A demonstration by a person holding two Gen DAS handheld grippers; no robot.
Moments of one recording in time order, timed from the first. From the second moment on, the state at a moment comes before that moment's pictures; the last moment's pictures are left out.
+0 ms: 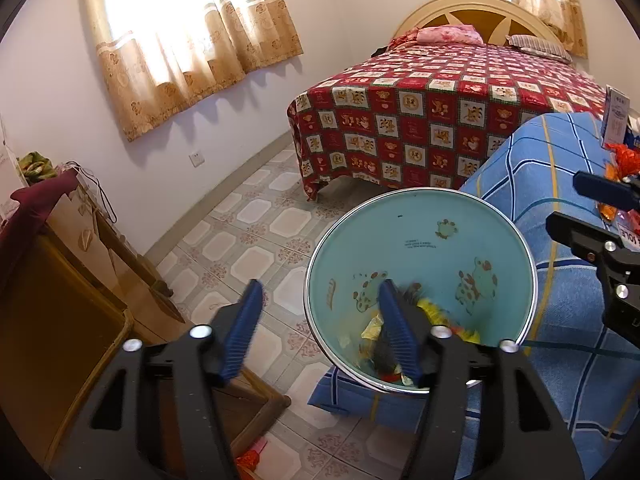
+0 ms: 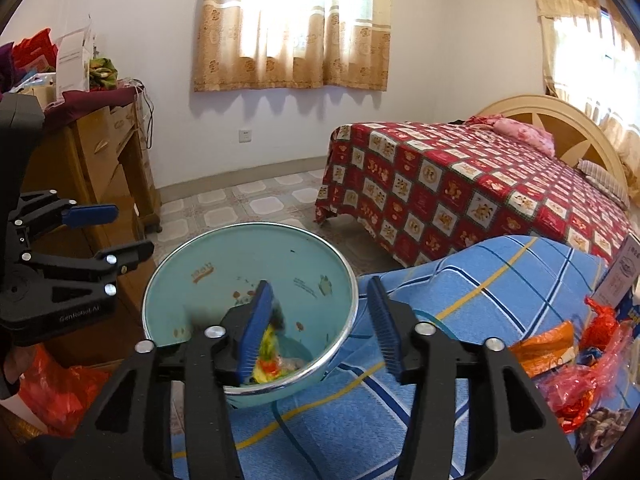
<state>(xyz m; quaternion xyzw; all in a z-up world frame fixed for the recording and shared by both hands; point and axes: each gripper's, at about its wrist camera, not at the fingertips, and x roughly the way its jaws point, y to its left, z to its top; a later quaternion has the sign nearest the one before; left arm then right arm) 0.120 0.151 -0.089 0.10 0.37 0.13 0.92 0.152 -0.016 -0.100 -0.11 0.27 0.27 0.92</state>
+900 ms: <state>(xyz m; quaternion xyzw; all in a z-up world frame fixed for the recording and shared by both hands) 0.122 0.029 -0.113 0.15 0.39 0.03 0.91 0.097 -0.302 -0.104 0.01 0.28 -0.06 0.96</state>
